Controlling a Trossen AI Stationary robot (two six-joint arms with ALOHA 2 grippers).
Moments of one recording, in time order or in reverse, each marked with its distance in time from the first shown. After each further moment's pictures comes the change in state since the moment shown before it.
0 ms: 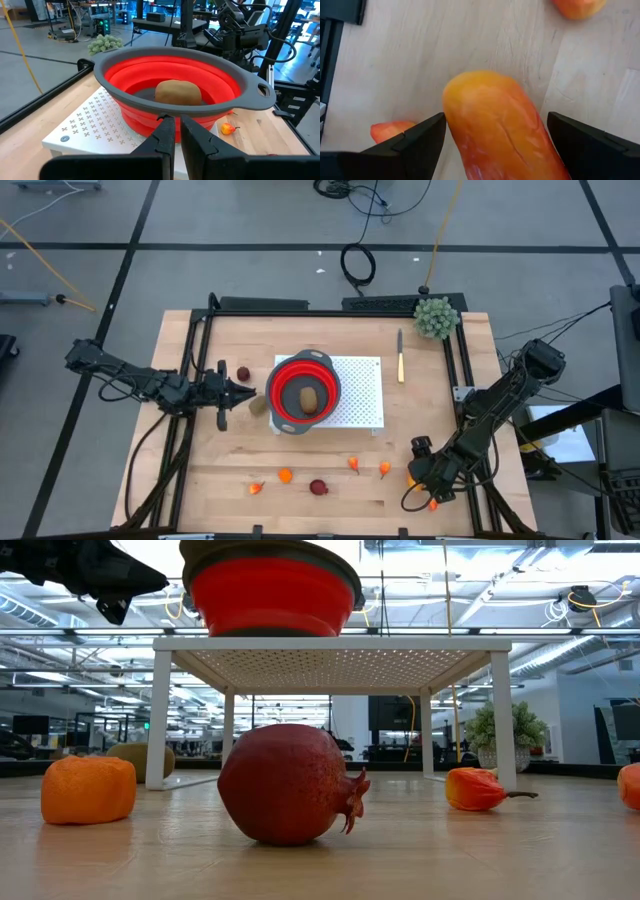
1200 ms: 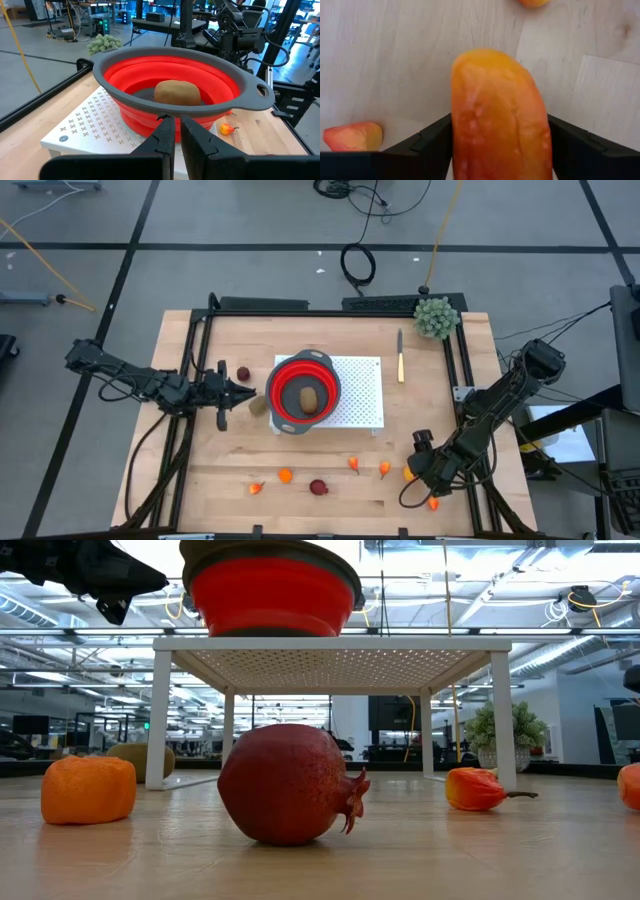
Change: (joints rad) left arm 0.000 0.000 0.000 0.001 0.003 -0.005; right arm -0.010 0.000 0.000 -0.081 0.074 0.026
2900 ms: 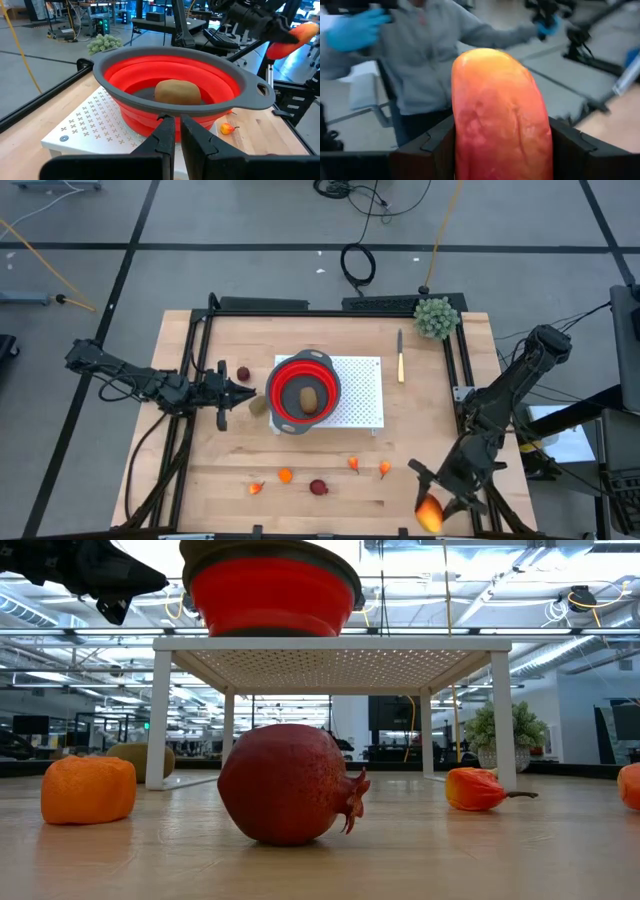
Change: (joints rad) left arm 0.000 0.000 0.000 -0.002 -0.001 0.003; right arm 0.003 -0.286 0.000 0.793 -0.253 -0.638
